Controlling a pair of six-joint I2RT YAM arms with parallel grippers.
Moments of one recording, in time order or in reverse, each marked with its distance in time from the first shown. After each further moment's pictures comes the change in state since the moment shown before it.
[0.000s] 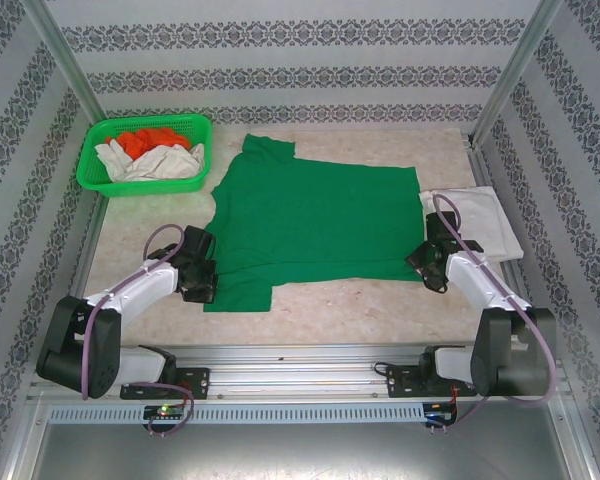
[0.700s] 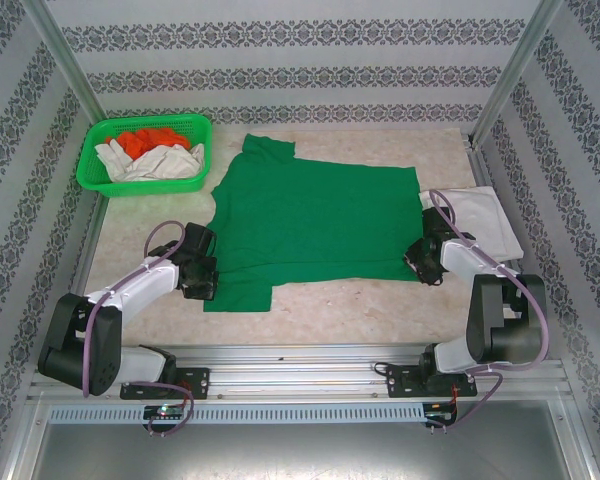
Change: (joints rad) left arm 0.000 0.011 0.023 0.000 -0.011 0.014; right arm -0.006 0.164 0.039 0.089 -0.071 0.033
